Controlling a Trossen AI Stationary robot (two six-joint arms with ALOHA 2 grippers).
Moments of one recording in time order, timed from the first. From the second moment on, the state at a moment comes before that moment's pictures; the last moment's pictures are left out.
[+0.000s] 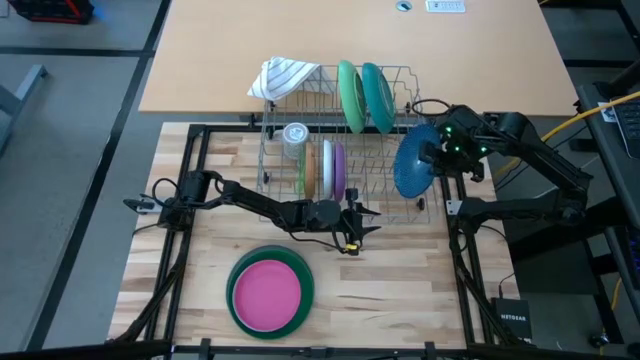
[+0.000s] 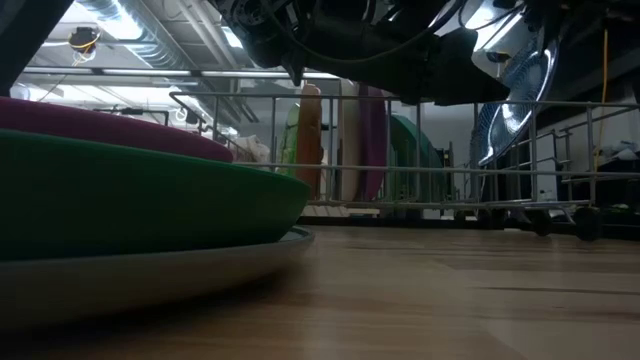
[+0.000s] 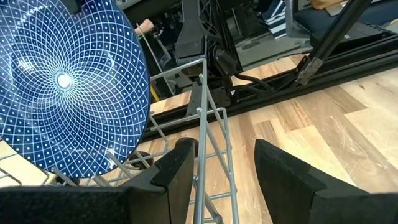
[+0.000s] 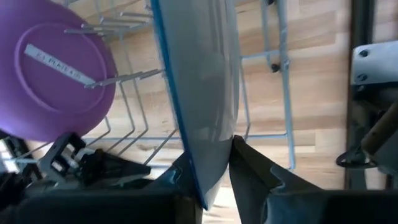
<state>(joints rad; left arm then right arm) -0.09 2.14 1.39 0.56 -0.23 0.35 -0.52 1.05 1.39 -1.55 -0.20 1.25</state>
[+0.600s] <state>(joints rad) -0.09 2.14 1.39 0.56 -0.23 0.35 -0.52 1.10 1.39 -1.53 -0.21 1.25</state>
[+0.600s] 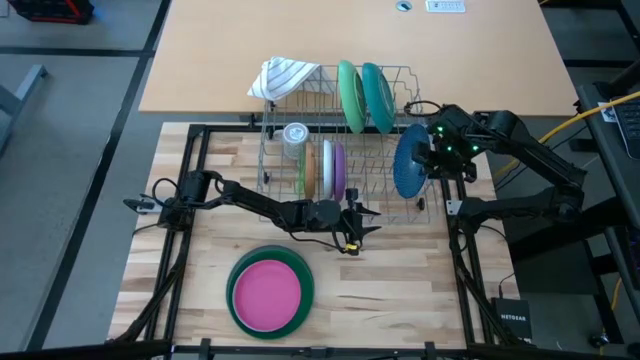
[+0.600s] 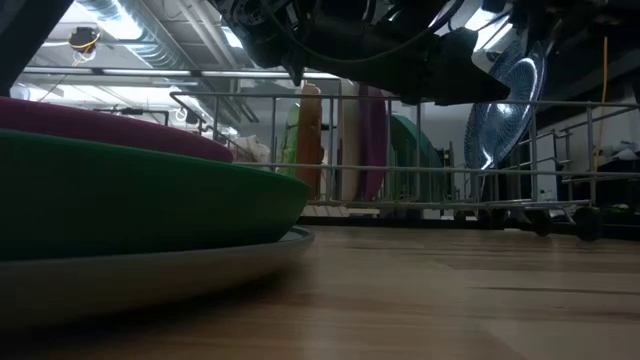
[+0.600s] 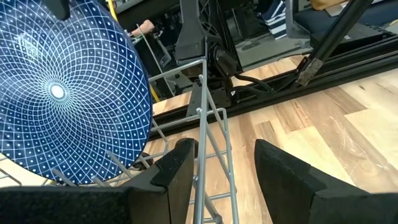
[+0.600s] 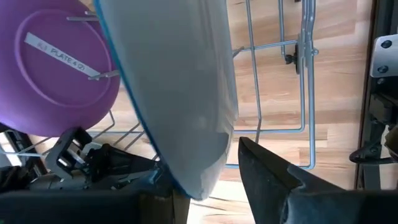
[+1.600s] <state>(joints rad) -0.09 2.14 1.39 0.56 -0.23 0.35 -0.52 1.22 1.39 -1.52 -0.29 1.30</state>
